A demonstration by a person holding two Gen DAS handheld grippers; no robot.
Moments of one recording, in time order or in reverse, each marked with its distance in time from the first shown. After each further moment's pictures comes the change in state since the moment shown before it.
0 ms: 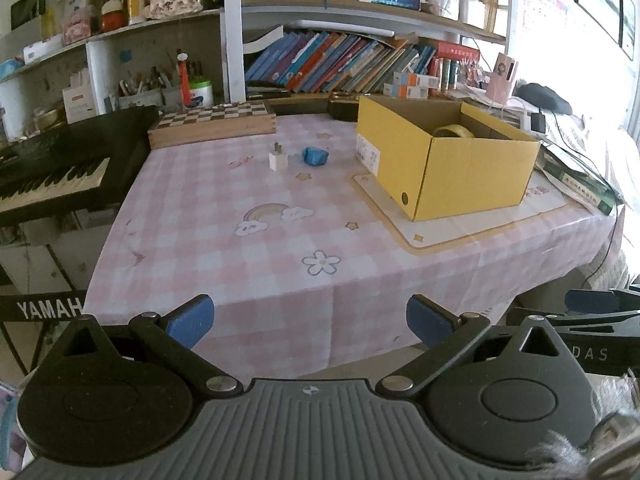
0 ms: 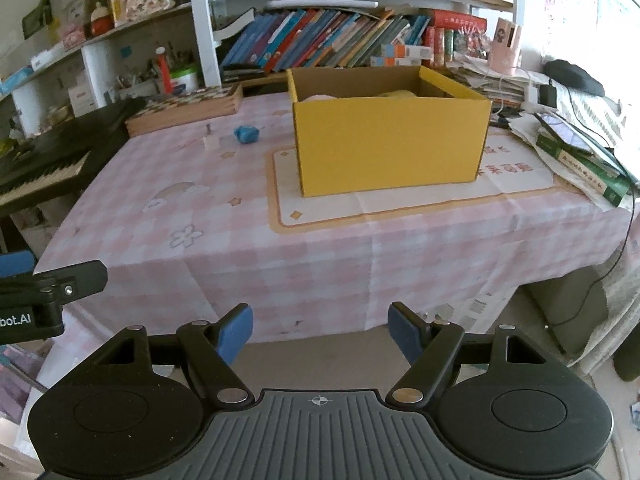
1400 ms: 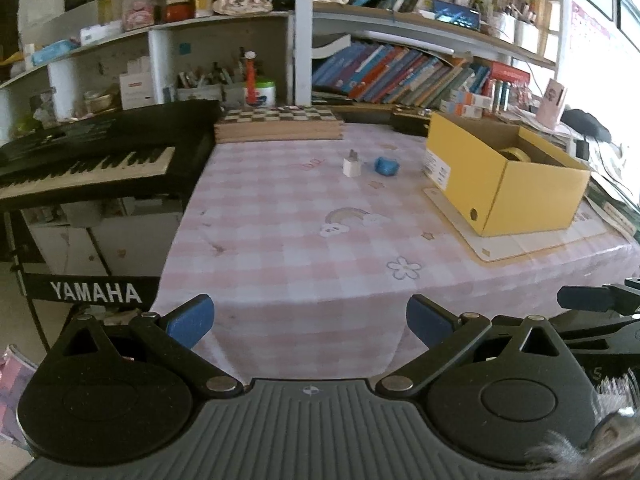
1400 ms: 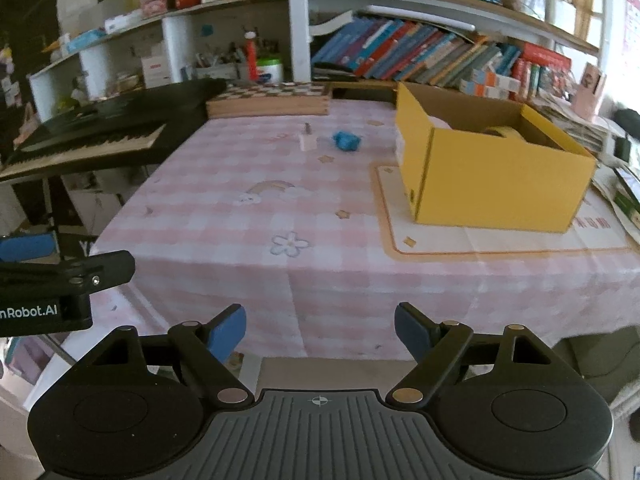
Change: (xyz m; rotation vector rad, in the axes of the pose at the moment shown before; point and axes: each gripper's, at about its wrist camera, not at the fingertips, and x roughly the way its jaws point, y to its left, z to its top) left arm -0.016 0.064 -0.006 -0.092 -0.025 0.109; right arm 0.009 0.079 0.013 -0.172 -0.016 0.134
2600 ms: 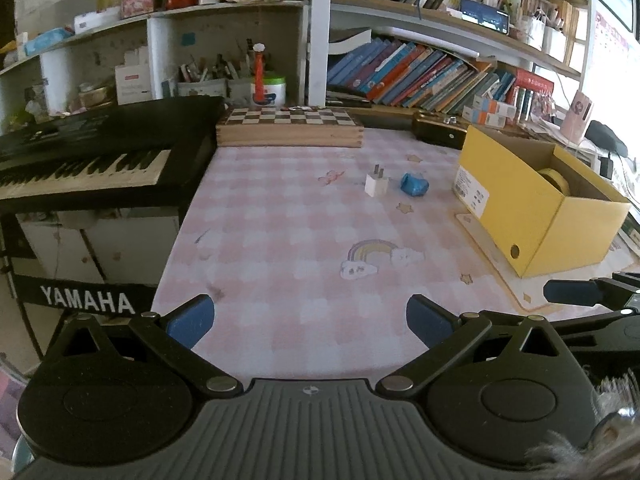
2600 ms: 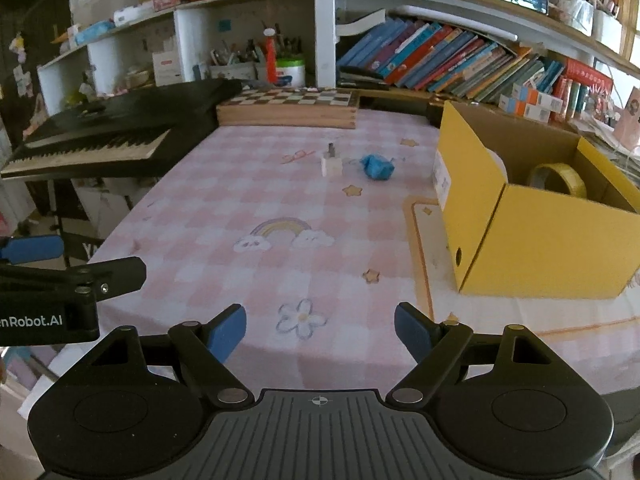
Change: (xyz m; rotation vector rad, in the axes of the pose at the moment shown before) left arm 0.080 0.017 0.047 -0.030 0.019 -0.001; right arm 0.073 0.005 0.058 -0.052 0.001 0.043
